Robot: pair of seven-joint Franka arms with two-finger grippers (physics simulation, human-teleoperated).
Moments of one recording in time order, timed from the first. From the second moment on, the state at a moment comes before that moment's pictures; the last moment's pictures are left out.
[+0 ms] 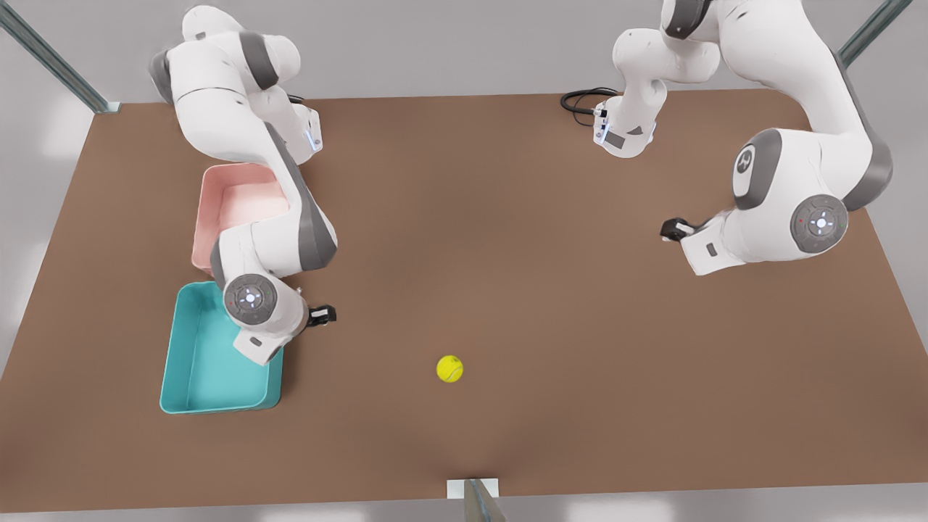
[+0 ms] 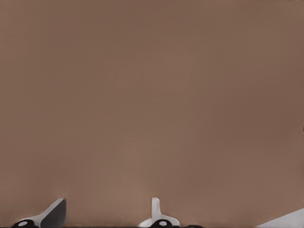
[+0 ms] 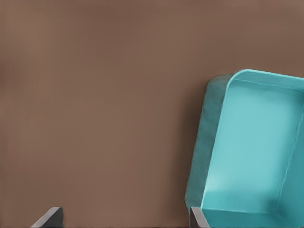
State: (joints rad) left arm -0.25 0.33 0.12 -1.29 -0.09 1.24 0.21; right arm 0.34 0.68 0.00 -1.16 -0.06 1.68 0.13
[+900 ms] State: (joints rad) left arm -0.25 0.41 0.12 -1.29 -0.10 1.15 -0.22; right arm 0.58 1.17 0.01 -1.00 -0.03 2.84 0.37
